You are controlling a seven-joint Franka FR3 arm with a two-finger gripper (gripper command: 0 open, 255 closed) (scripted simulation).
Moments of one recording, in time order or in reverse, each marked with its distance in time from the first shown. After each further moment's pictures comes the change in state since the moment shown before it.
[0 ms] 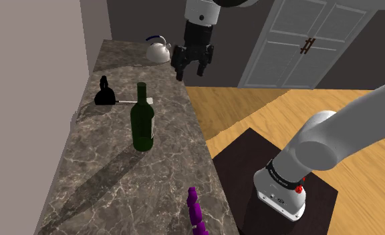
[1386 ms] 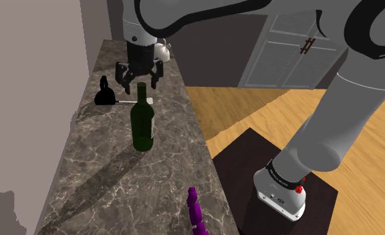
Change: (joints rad) arm 0.069 0.486 0.135 0.328 -0.192 0.165 0.323
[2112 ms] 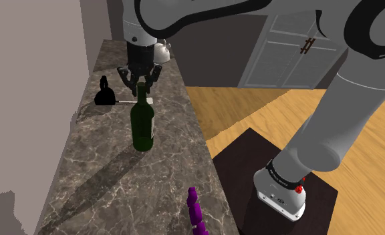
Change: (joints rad) arm 0.000 0.001 0.000 -0.002 0.000 0.004 0.000
